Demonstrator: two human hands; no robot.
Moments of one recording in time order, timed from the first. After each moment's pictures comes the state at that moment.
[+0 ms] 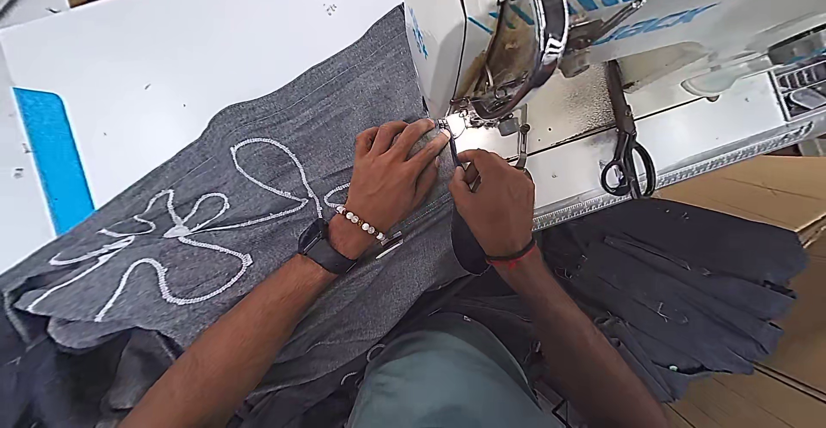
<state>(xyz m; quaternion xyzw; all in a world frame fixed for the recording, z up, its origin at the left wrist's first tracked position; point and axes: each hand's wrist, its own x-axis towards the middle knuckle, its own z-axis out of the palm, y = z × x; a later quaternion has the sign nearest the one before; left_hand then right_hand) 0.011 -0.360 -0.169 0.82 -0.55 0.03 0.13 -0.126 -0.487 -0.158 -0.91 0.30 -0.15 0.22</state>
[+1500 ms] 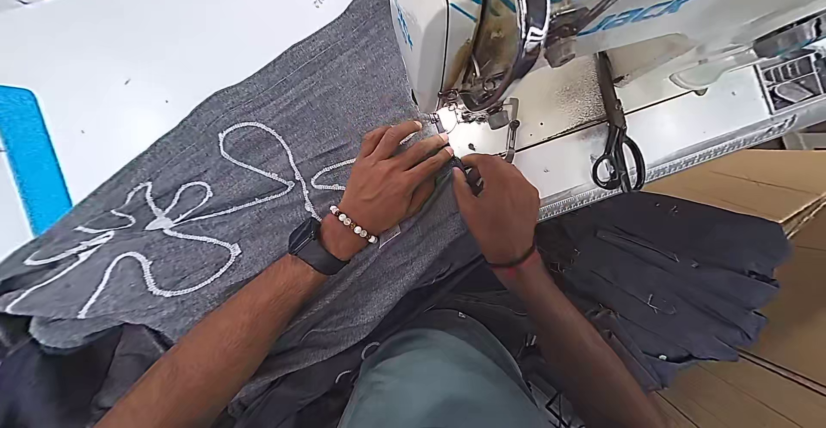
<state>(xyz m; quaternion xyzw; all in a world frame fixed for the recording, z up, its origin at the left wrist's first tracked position) 0.009 -0.359 -0.173 0.76 -0.63 0.05 0.16 -0.144 -0.489 -0.159 -0.92 0.31 -0.17 0.19</state>
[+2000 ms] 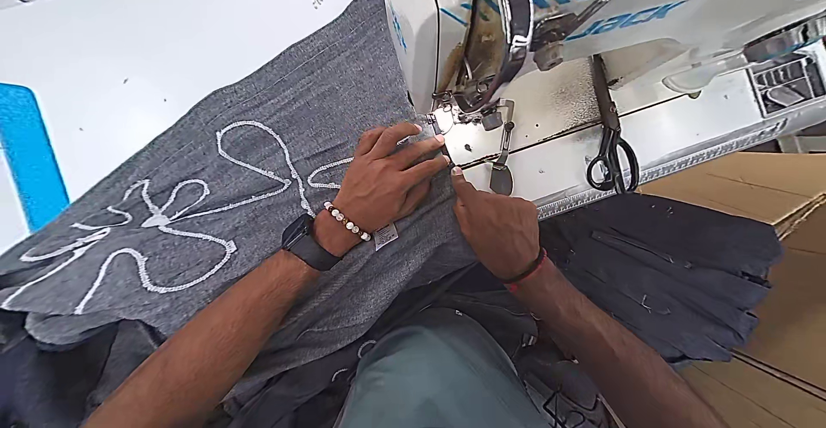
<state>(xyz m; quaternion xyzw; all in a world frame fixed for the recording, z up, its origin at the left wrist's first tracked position) 0.014 -0.358 -0.175 0.74 -0.64 0.04 0.18 -0.169 -0.491 -0.164 -0.98 0.16 -0.10 0.07</state>
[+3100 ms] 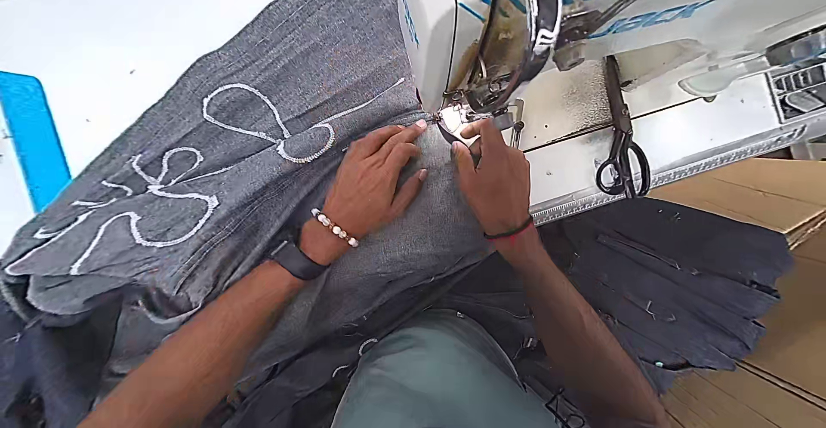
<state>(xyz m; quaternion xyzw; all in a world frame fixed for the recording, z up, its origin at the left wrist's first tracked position) 0.012 -0.340 -0.166 0.80 -0.56 -0.05 0.21 -0.130 -0.504 -0.153 -0.91 0.28 -0.13 0.29</state>
